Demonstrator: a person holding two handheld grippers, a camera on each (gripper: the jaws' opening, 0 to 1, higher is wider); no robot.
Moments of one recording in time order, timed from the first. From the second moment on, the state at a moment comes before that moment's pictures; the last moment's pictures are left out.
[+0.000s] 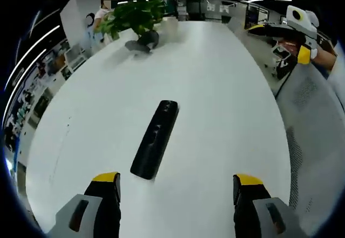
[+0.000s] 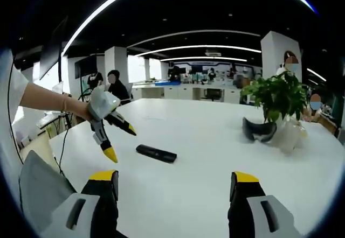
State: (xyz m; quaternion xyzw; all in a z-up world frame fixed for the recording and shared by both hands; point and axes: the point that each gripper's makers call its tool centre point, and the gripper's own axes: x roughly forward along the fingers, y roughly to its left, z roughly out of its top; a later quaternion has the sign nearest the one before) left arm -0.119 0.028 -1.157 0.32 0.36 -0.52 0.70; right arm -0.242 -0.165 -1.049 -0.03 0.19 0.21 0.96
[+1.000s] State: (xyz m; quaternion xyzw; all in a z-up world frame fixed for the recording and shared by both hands) left arm -0.074 0.001 -1.193 0.41 0.40 -0.57 0.59; right arm -0.239 -0.160 -1.054 -0.02 0.21 0.24 0.95
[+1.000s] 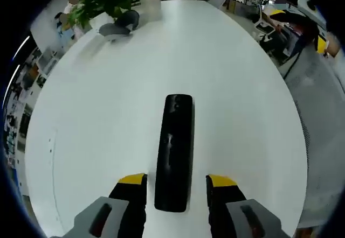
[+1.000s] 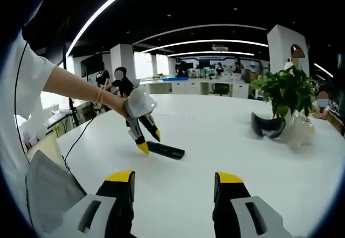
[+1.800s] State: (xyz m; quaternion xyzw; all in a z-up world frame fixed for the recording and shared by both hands) left arm -0.111 0.005 -1.192 0.39 0.40 -0.58 0.59; right arm -0.245 -0.158 -1.067 -0.03 0.25 0.25 0.93
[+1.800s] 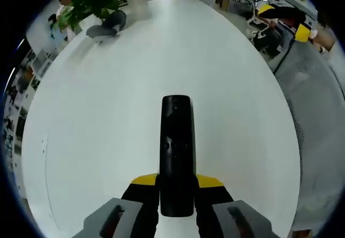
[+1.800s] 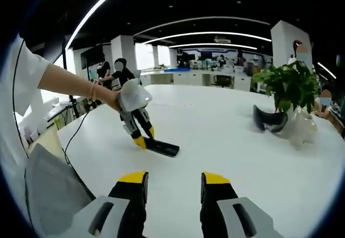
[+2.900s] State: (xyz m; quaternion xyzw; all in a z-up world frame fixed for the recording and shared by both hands) left arm -0.195 0.012 -1.192 0.36 0.39 -0.57 0.63; right arm -0.253 -0.105 -1.104 -0.09 0.32 0.36 0.88
